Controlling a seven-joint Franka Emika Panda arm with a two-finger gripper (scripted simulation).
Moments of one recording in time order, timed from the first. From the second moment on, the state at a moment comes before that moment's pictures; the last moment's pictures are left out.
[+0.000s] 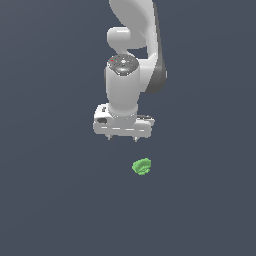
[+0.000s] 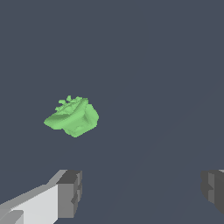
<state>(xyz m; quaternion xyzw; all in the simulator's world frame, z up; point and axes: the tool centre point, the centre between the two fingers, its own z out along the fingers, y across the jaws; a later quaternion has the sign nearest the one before) 0.020 -0.021 0.185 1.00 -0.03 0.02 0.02</state>
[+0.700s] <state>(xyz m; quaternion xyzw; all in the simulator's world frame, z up) 0.036 -0.002 0.165 0.99 -0.17 0.02 0.01</state>
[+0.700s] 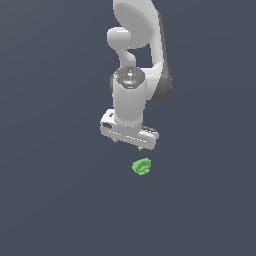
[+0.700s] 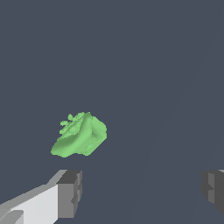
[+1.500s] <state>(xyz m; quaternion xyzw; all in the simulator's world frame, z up) 0.057 0.030 0.133 0.93 -0.36 0.01 0.00</state>
